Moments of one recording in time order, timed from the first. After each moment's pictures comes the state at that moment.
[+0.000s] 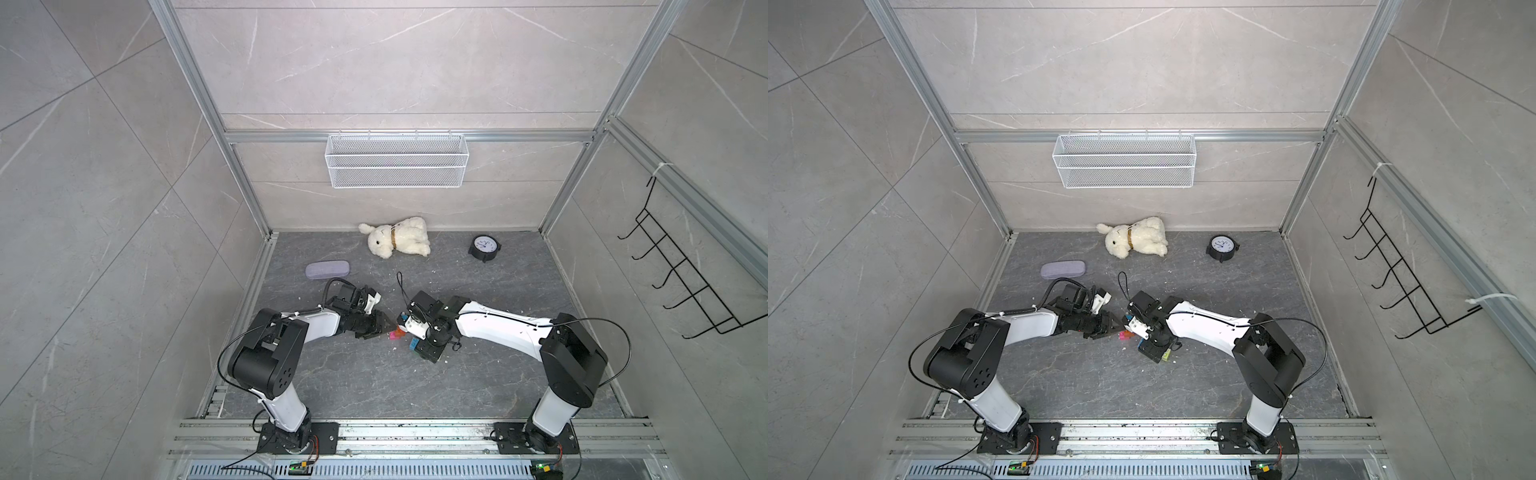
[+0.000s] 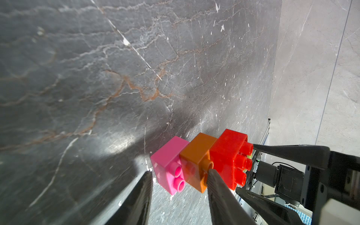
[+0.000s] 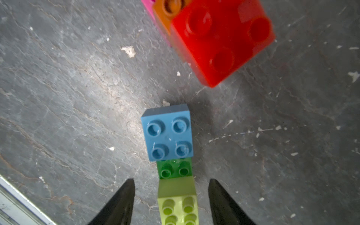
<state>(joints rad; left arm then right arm) -0.41 1.69 0.77 -0.10 0.69 -0.50 0.85 1.75 1.20 -0.83 -0.01 -0.19</state>
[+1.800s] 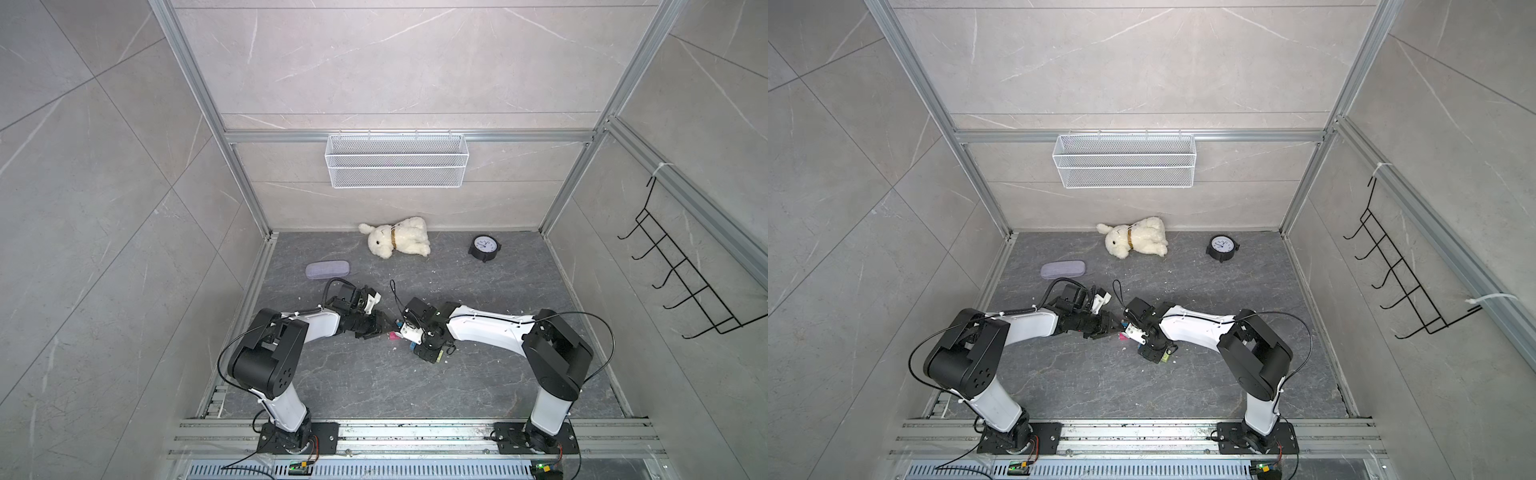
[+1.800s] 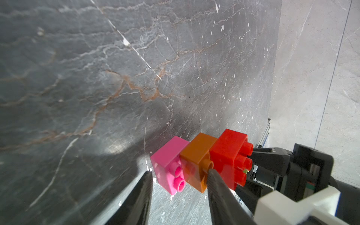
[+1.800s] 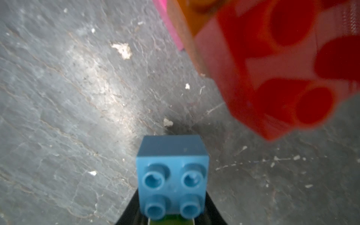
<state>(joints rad) -0.41 1.69 0.77 -0.10 0.69 -0.49 0.87 1.80 1.16 -0.75 0.02 -0.26</state>
